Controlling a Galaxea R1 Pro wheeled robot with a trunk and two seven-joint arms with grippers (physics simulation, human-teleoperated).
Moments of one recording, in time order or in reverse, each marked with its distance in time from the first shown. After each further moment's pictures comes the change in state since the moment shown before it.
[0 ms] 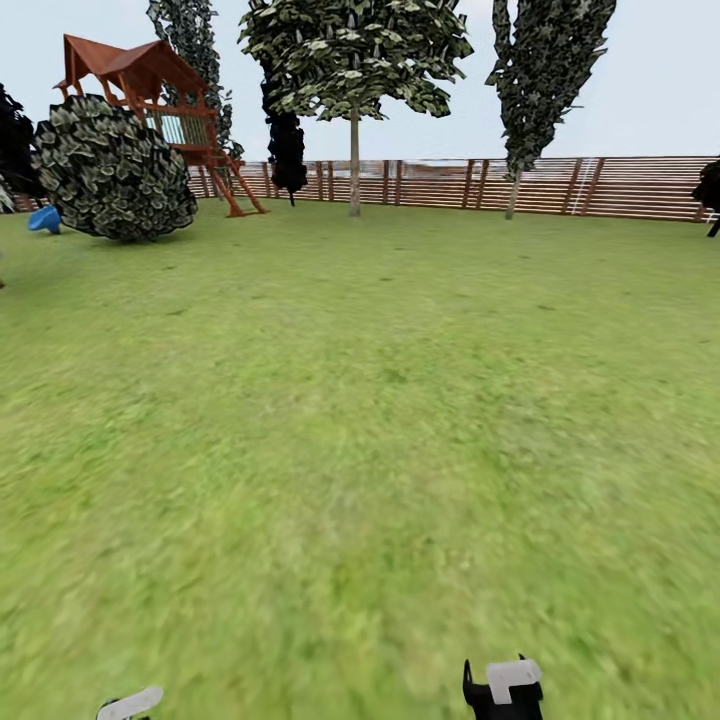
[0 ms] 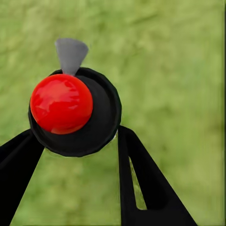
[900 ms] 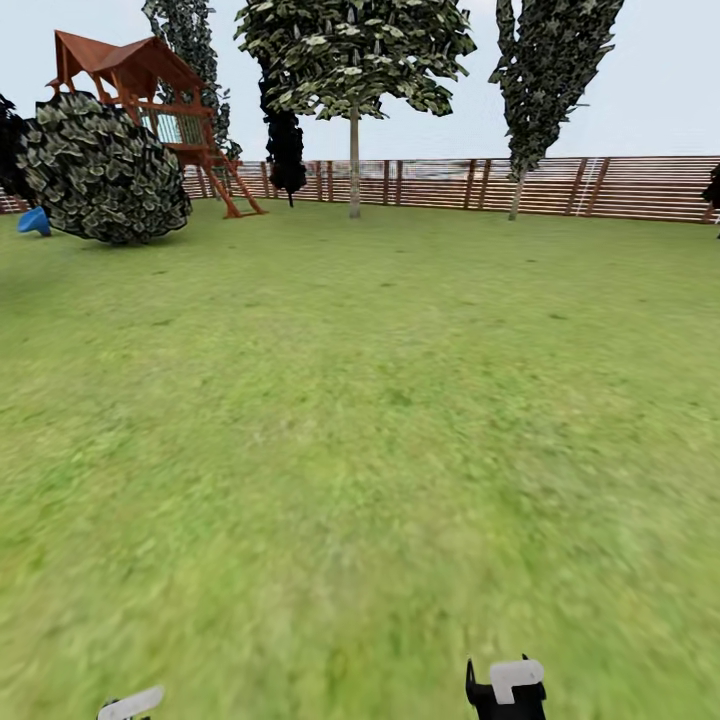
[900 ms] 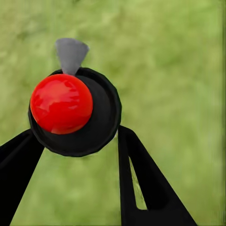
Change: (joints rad) left arm 0.000 -0.001 0.000 0.000 0.000 0.000 -0.001; right arm 0.000 -0.008 -0.002 0.000 0.001 0.000 0.000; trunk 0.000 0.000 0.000
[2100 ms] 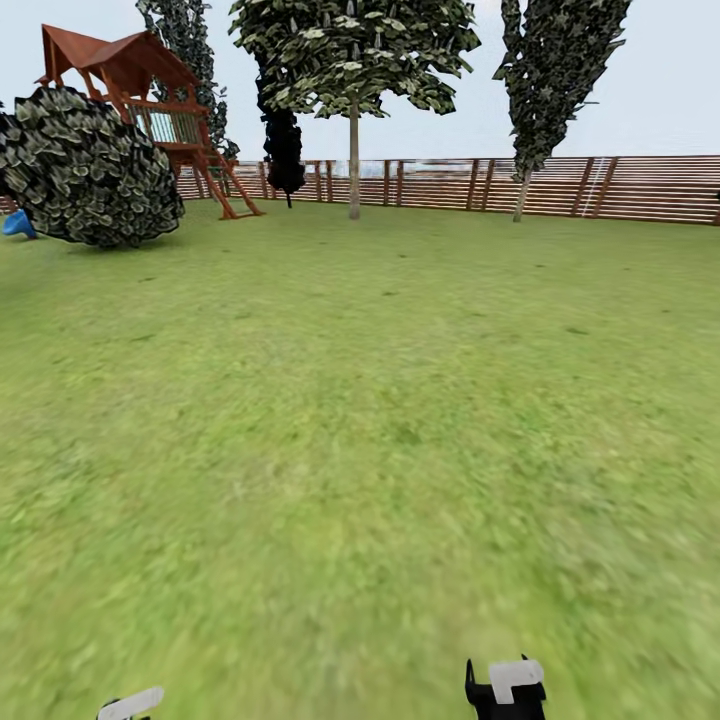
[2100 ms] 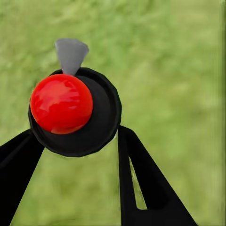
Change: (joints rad) left arm 0.000 0.000 0.000 0.000 0.000 -0.001 0.000; right arm 0.000 0.002 0.000 0.000 -0.004 0.000 -0.002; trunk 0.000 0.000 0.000
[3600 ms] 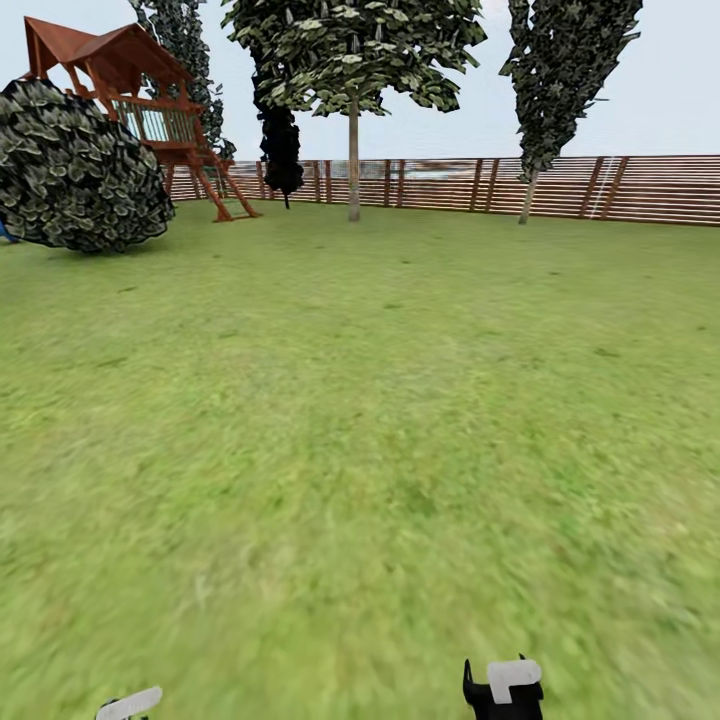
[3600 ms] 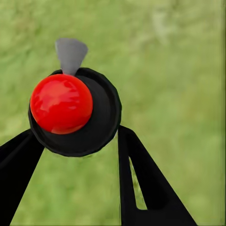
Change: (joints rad) left arm 0.000 0.004 0.001 0.000 0.000 0.001 -0.001; right arm 0.000 0.005 0.000 -0.001 -0.001 0.000 0.002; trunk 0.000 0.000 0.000
